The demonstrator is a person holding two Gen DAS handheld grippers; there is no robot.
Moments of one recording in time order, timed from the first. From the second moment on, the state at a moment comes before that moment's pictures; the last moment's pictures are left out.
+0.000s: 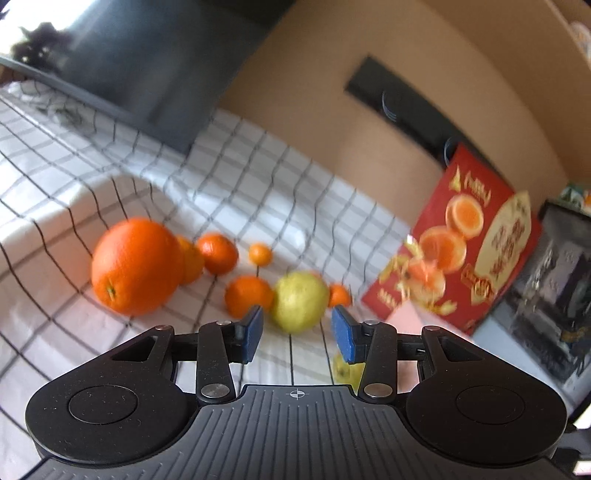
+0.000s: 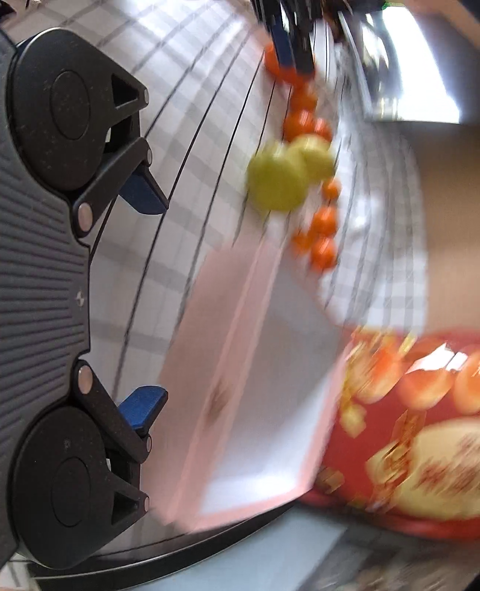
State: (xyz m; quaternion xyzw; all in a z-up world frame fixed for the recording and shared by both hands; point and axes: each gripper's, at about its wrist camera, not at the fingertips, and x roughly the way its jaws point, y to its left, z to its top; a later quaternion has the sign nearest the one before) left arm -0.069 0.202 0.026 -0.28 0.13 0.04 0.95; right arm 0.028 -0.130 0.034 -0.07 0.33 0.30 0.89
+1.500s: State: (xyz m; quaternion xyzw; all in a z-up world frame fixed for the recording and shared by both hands) left arm 0.002 0.179 0.038 0.03 0.26 0.02 0.96; right arm 0.012 -0.069 0.031 -0.16 0.35 0.40 0.83
